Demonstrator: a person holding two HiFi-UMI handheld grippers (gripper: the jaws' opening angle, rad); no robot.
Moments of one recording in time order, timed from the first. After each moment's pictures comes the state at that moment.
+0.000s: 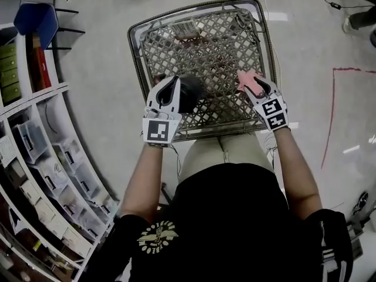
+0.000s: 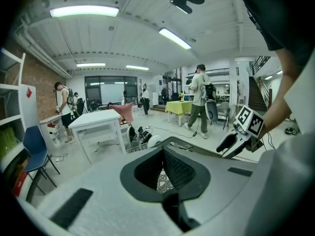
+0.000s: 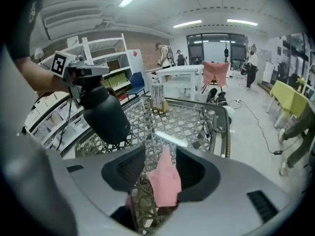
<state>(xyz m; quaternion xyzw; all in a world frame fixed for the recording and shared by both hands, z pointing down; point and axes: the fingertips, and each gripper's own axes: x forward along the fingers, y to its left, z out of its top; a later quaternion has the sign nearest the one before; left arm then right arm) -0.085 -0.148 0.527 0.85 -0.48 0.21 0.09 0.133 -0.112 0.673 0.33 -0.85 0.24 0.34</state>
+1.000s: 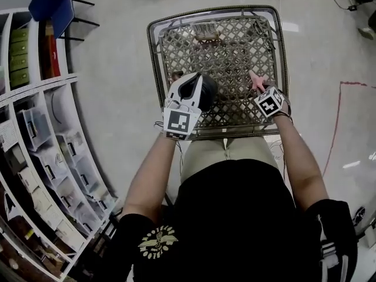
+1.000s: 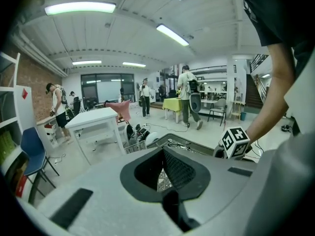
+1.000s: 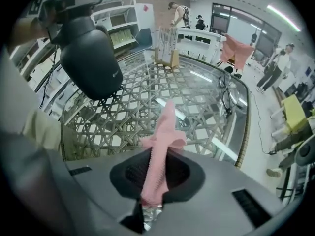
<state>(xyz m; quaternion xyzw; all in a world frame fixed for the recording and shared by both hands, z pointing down) -0.082 -0.145 0.541 0.85 -0.46 0.24 0.08 0.137 -0.099 0.784 0.24 -0.77 0.21 0.55</state>
